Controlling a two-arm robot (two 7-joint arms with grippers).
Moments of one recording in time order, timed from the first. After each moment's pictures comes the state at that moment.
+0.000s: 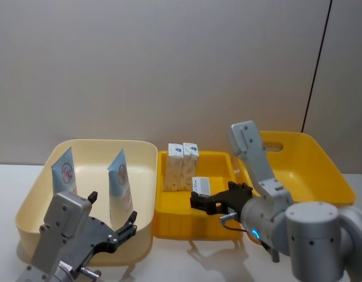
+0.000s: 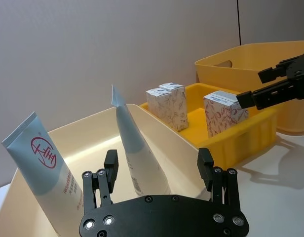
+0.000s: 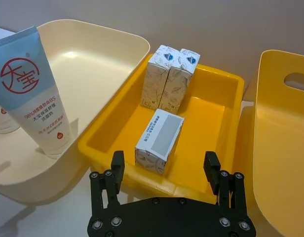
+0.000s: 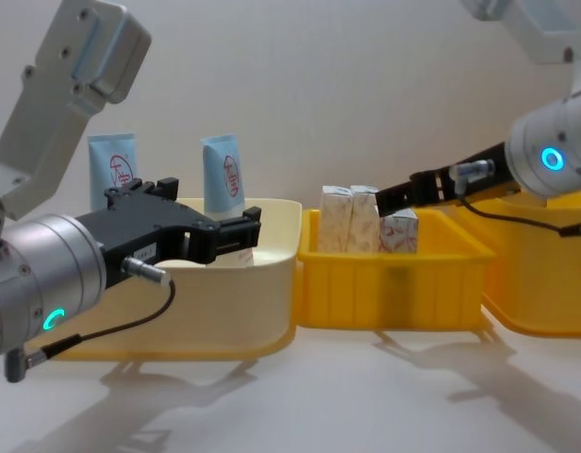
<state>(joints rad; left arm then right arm) -0.24 0.38 0.45 -1.63 -0.20 0.01 -0.01 0.48 0.18 -0.39 -1.57 0.25 0.79 0.00</state>
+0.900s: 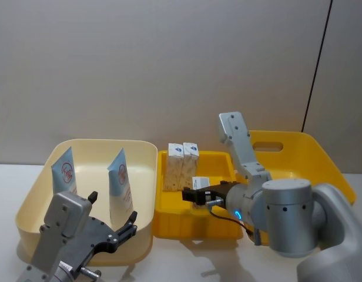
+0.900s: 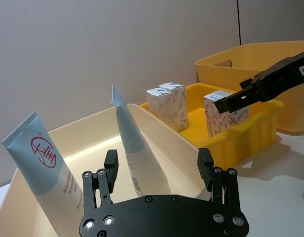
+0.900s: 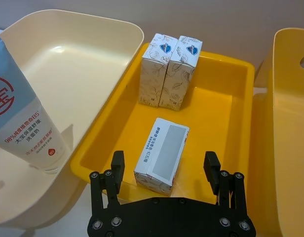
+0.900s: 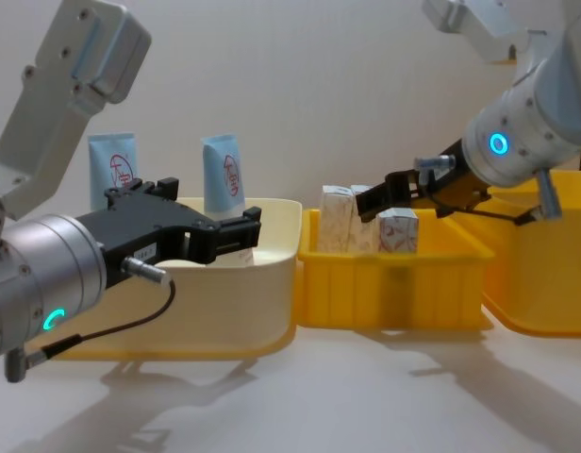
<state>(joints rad) -0.24 0.38 0.45 -1.63 -0.20 0.01 -0.01 0.60 0.06 -0.35 -1.39 0.24 0.88 -0.04</state>
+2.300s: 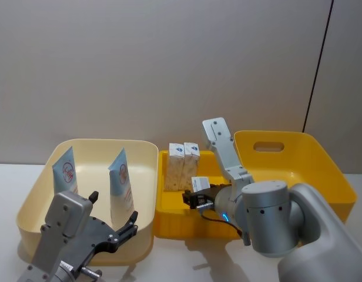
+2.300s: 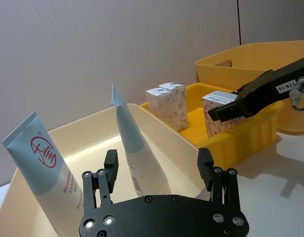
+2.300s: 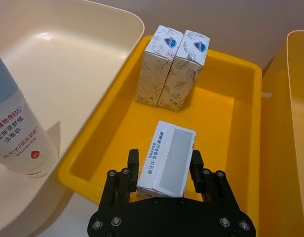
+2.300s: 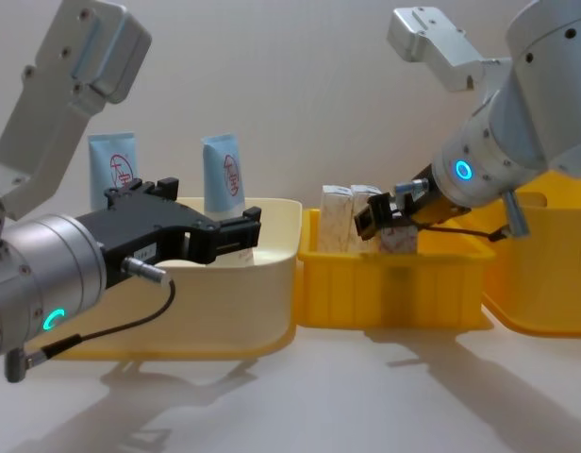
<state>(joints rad) -0.24 0.38 0.45 -1.63 -0.20 0.01 -0.01 0.65 0.03 -0.40 -1.28 0.17 0.83 -0.05</state>
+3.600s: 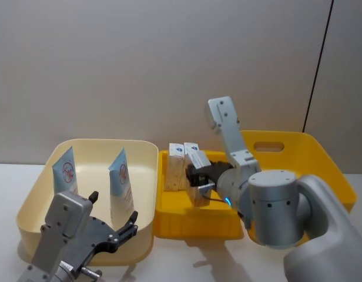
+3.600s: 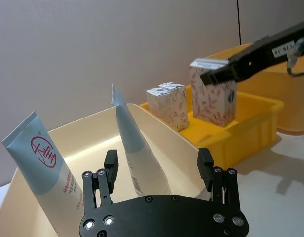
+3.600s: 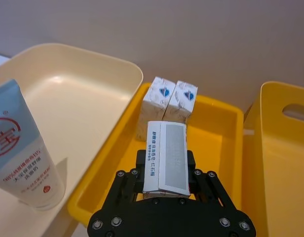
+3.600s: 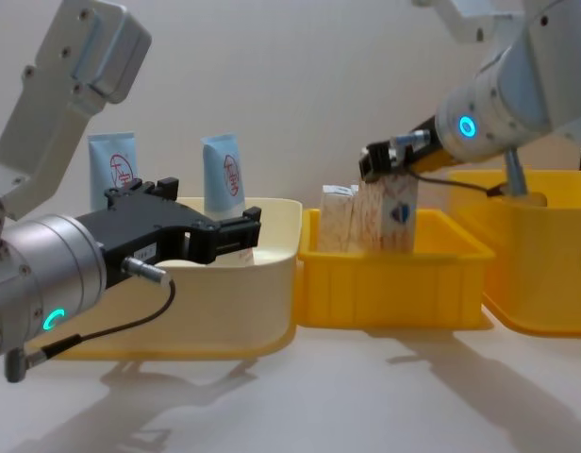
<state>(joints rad) -0.24 0.38 0.45 -1.63 -0.20 0.01 -0.01 0.65 0.03 -0.38 -1.33 0.16 0.73 -0.04</state>
